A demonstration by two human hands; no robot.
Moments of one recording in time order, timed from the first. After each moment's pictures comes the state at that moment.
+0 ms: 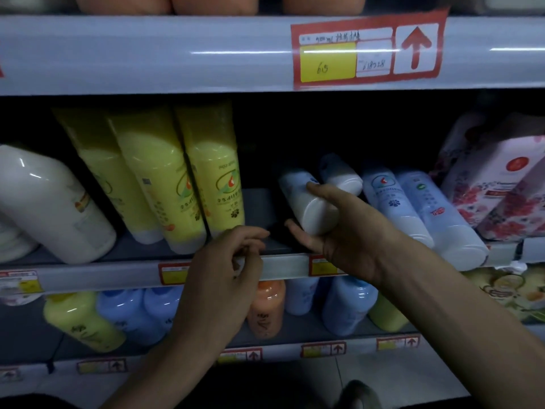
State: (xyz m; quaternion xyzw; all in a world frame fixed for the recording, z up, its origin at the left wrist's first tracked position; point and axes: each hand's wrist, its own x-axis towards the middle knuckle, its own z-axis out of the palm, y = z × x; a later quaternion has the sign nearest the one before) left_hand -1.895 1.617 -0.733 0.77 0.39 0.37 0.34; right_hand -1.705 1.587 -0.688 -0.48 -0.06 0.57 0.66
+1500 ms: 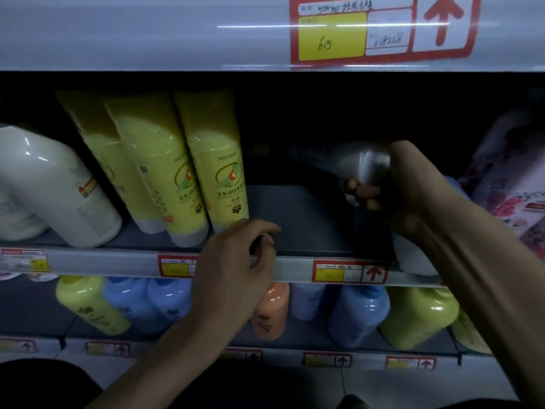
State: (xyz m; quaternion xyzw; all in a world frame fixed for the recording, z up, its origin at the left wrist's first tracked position) left_hand -1.867 1.627 -0.750 0.80 0.42 0.39 0.19; right_hand -1.645 1.596 -0.658 -0.62 -0.31 0.43 0.59
